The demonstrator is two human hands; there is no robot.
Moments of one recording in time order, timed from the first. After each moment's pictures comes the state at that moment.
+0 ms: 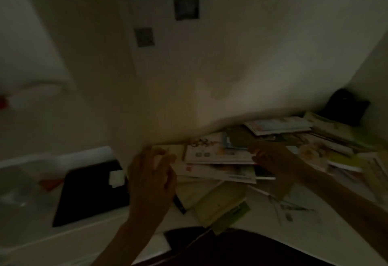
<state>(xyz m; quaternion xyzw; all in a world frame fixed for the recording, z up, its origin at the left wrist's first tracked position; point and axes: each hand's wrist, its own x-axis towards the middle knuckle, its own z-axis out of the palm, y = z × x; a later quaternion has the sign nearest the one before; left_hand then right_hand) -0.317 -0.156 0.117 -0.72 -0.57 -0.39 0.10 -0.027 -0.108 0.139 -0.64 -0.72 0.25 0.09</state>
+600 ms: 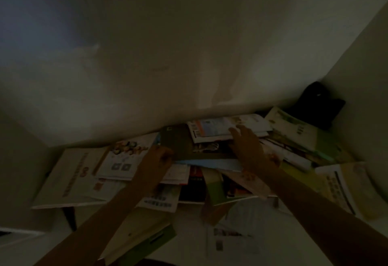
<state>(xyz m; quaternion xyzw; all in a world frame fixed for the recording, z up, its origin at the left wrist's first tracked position) -0.102 0.007 0.022 -0.68 -0.63 -0.23 -0.29 0.164 0.050 0.014 -0.67 -0.73 0.07 0.04</state>
